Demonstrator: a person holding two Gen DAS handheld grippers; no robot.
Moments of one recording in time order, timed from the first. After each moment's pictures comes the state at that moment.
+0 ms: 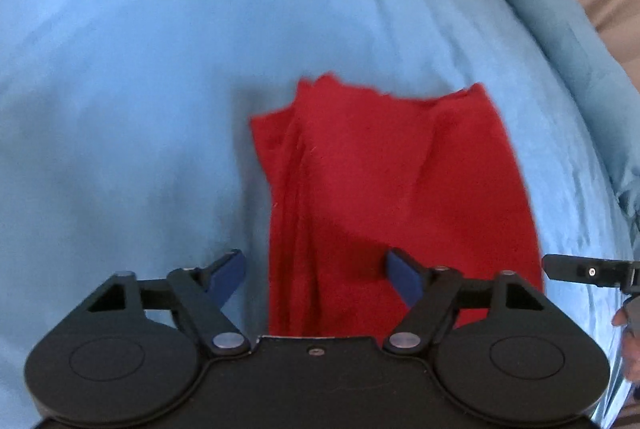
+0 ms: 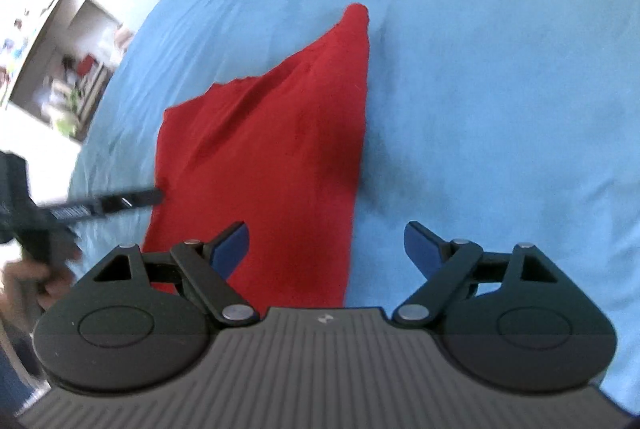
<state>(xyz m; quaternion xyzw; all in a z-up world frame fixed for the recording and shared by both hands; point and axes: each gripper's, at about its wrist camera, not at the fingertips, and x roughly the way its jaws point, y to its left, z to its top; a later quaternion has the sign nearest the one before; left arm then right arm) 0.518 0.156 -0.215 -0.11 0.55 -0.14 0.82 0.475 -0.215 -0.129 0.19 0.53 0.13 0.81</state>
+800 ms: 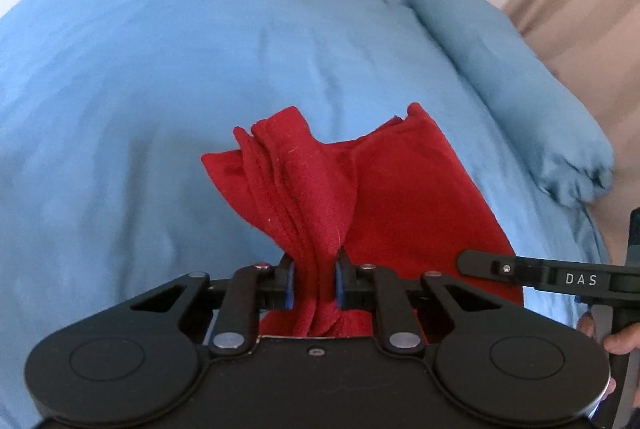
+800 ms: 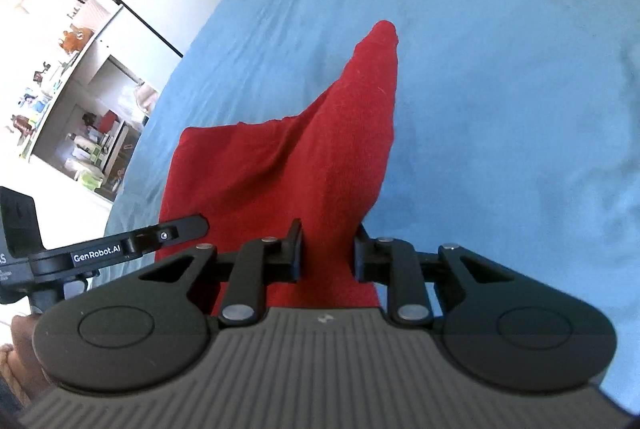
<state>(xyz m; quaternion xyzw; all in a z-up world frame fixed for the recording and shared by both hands) 0.434 0.073 -0.107 -0.10 0.48 -0.21 0.85 0.411 -0.220 -0.069 0.22 0.45 0.12 0.86</state>
